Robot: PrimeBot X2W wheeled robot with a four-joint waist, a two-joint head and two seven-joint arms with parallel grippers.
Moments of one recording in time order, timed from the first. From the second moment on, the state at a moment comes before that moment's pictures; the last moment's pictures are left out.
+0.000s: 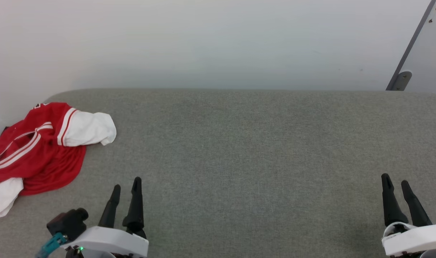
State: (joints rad) left arm -0.06 0.12 -0.05 0.19 -0.70 -0.06 -0.15; right arm -0.04 -0.15 -0.06 0.16 0.69 0.13 -0.11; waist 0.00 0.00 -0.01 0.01
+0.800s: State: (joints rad) left arm -0.06 0.11 -0.04 0.20 -0.42 -0.11 -0.20; right arm -0.01 -0.15 -0.06 0.11 0.46 0.13 -0.14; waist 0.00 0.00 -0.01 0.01
